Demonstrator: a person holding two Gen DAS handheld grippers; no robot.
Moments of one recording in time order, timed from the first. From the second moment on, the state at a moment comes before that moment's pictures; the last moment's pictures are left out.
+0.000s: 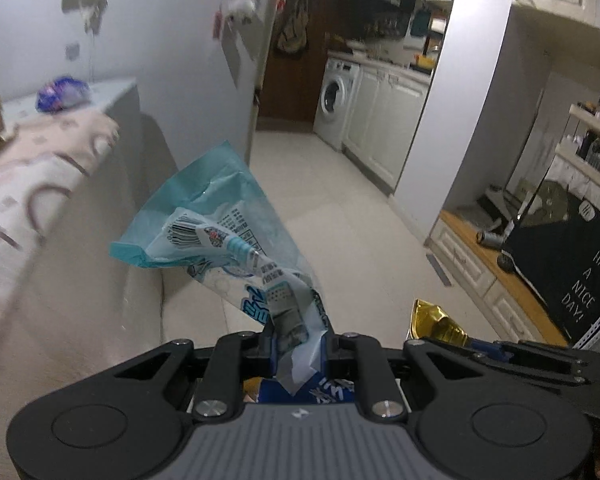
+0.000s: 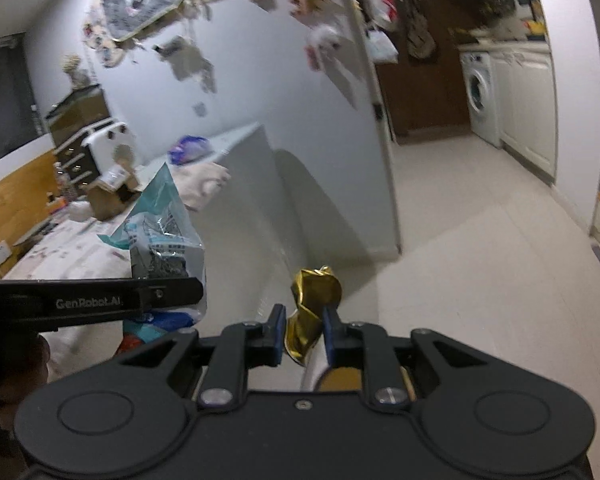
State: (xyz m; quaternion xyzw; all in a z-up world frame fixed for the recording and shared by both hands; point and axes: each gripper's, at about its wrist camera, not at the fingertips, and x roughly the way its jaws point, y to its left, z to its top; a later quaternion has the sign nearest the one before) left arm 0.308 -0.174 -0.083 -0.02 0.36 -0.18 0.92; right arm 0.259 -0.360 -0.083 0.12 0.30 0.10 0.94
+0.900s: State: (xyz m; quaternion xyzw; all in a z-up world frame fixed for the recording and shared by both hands) left arm 0.537 -0.239 -0.399 0.11 0.44 -0.17 0.87; right arm 0.394 -0.413 -0.368 0.24 0.44 0.04 0.86
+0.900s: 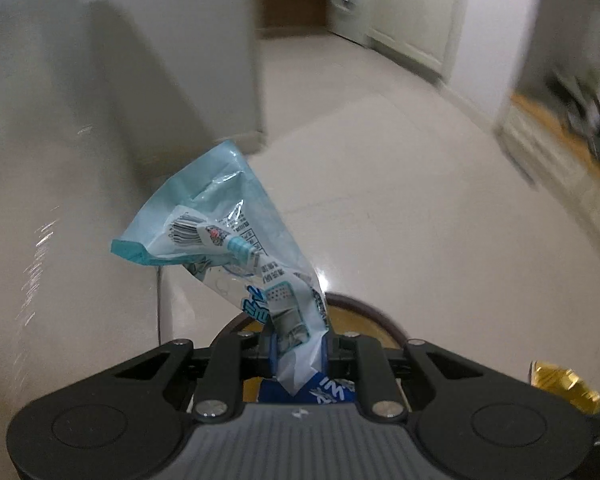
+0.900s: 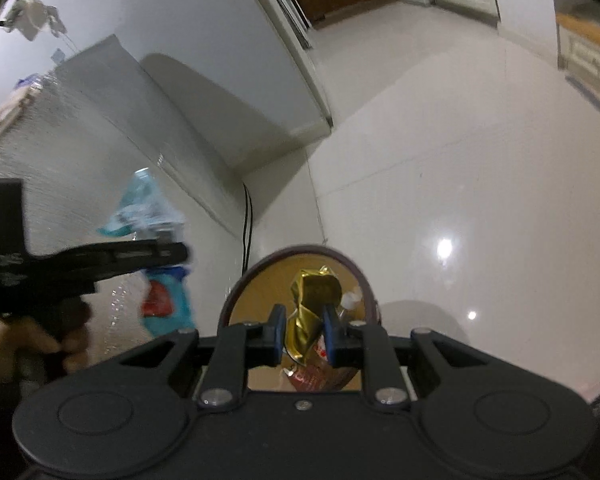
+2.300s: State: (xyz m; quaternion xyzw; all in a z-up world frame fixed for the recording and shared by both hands) left arm 0.520 -0.189 -0.518 0.06 0.58 -0.30 0.76; right arm 0.480 -0.378 -0.491 0.28 0.54 -0.01 0.79
